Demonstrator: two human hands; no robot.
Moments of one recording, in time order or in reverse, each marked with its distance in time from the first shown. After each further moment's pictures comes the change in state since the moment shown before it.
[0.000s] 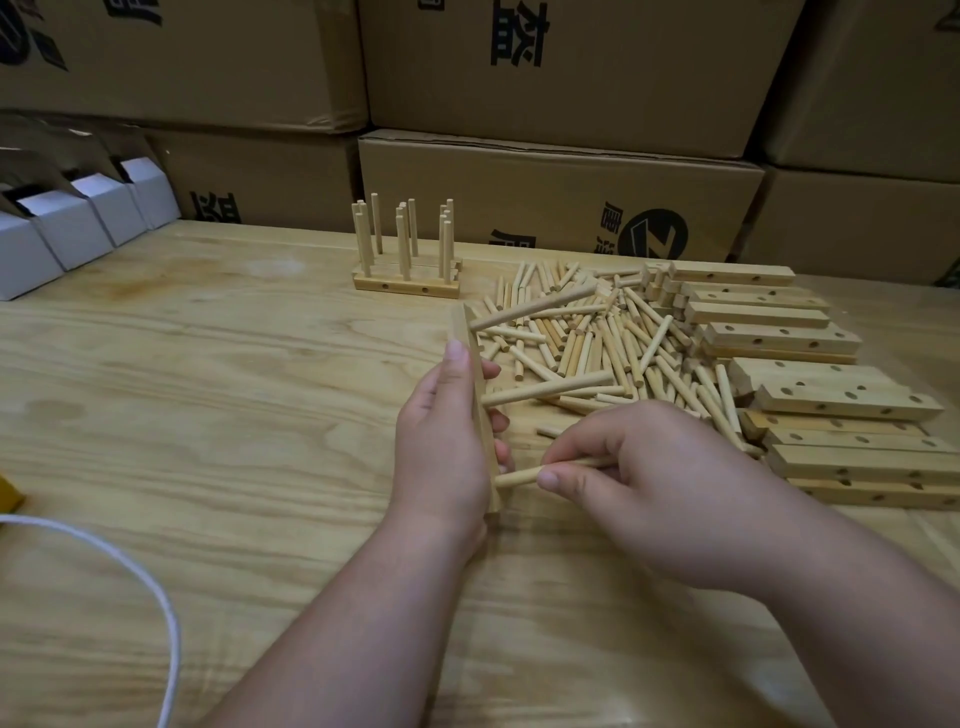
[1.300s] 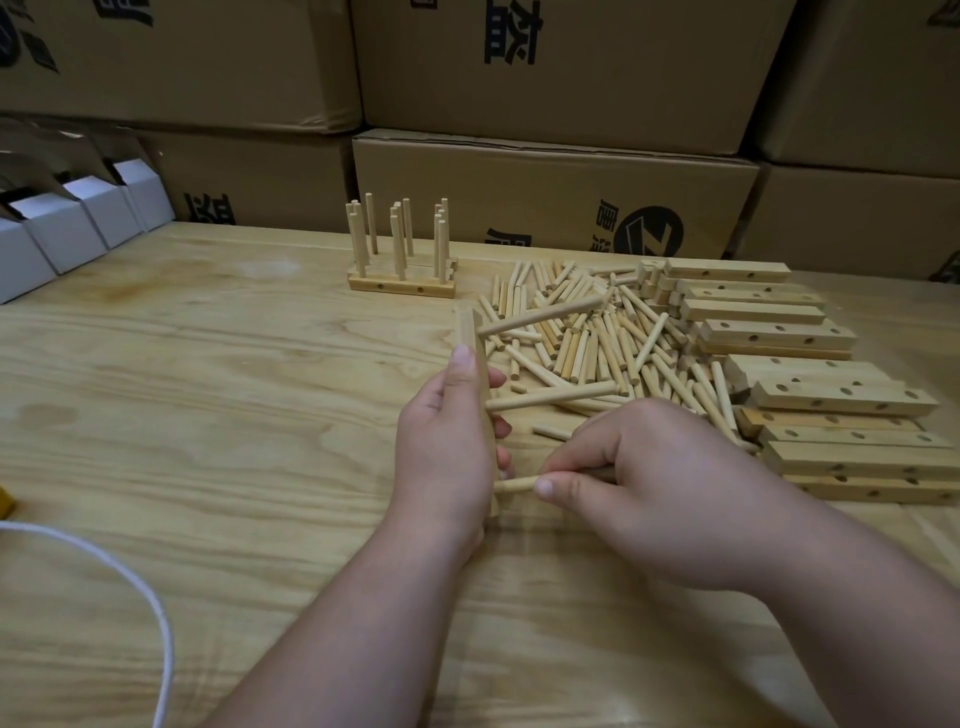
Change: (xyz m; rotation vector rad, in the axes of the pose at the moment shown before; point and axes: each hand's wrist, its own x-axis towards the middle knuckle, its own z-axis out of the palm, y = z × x) left_hand 0.001 -0.005 0.000 0.144 -0.007 0.038; right_hand 0.000 0.003 0.000 -0.022 -0.025 -0.046
